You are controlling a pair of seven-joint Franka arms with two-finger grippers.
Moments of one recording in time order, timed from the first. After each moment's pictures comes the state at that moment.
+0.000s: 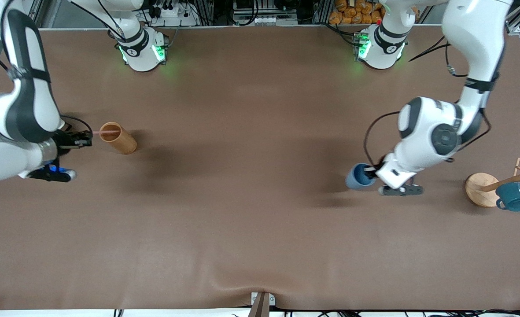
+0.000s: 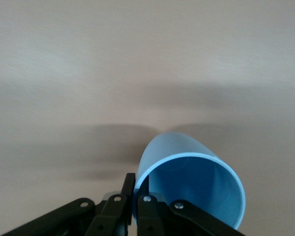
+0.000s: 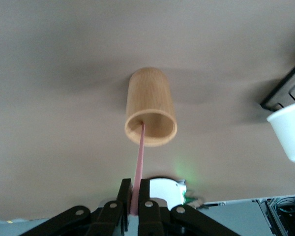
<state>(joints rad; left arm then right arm) -0.03 0.38 -0.27 -1.95 -0.02 2.31 -0.31 -0.06 0.35 0.03 -1.52 0.03 1.27 0.09</state>
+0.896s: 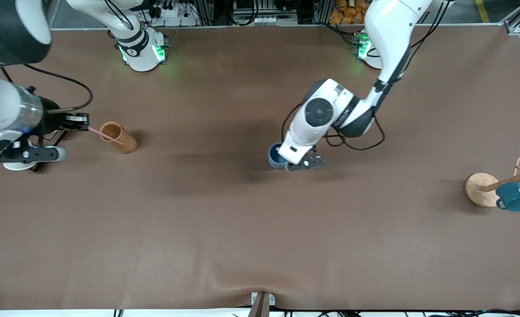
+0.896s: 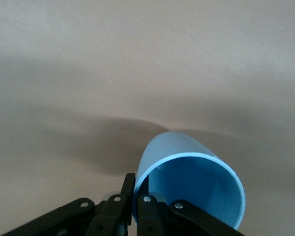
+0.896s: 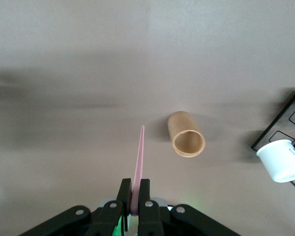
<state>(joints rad) -0.45 0.53 -0.27 -1.78 -0.02 2.32 -0.89 0.14 0.33 0.05 -1.17 0.03 1.22 0.18</state>
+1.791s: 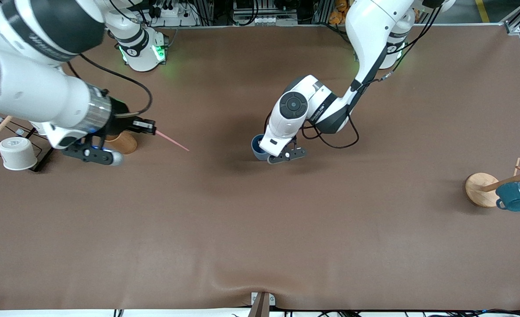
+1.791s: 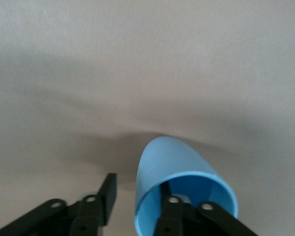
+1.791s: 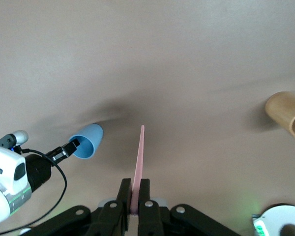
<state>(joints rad) -0.53 0.58 -0.26 -1.73 -0.02 2.34 -1.00 0.27 0.36 0.08 -1.19 0.26 1.41 0.64</state>
